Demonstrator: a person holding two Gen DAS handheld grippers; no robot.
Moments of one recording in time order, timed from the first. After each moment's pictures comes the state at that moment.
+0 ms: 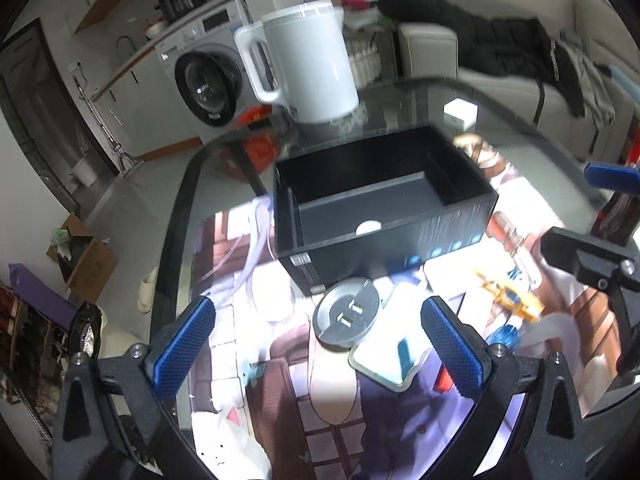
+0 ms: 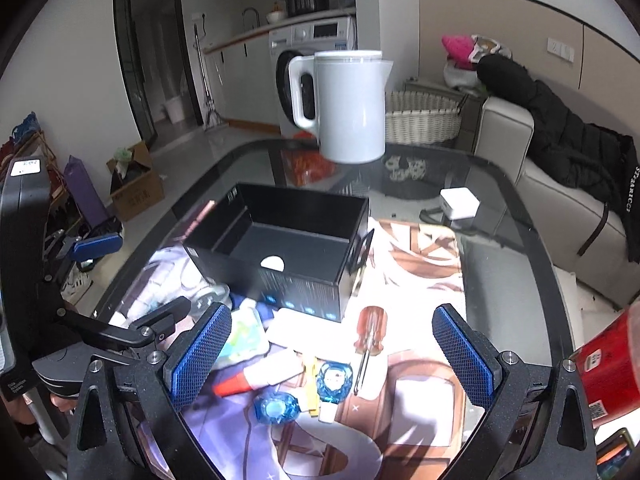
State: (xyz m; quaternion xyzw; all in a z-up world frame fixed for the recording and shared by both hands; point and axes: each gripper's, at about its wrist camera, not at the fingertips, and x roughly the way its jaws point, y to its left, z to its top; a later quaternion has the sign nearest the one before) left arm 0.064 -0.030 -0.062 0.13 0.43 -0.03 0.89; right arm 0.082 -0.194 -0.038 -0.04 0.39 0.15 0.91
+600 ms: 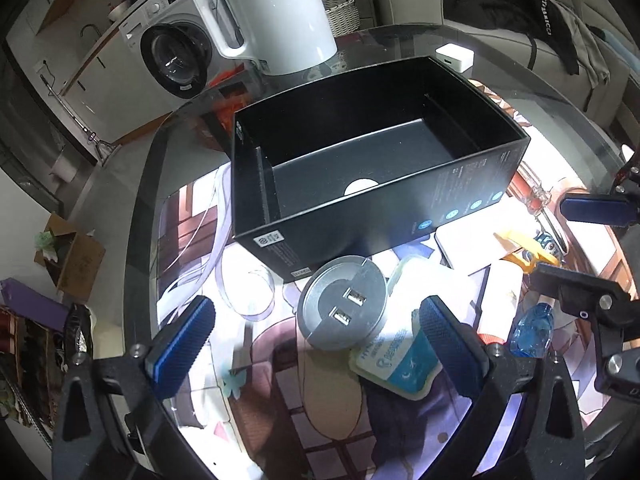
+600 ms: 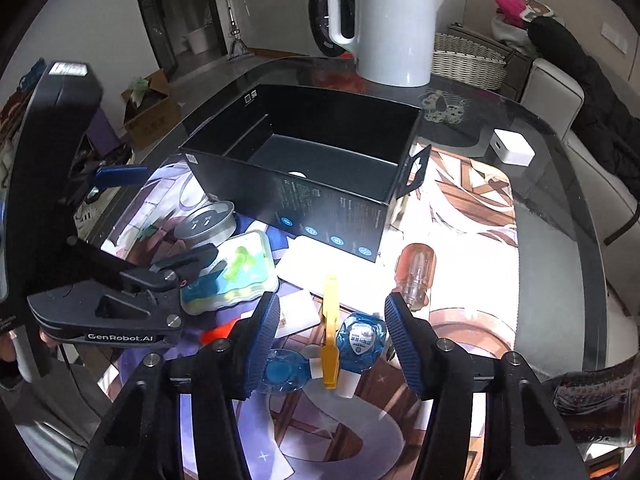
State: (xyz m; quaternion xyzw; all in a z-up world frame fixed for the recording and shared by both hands) left arm 0.099 -0.033 -0.099 0.16 0.49 -0.06 0.86; right arm 0.096 -0.166 -0.094 -0.10 0.49 0.19 0.85
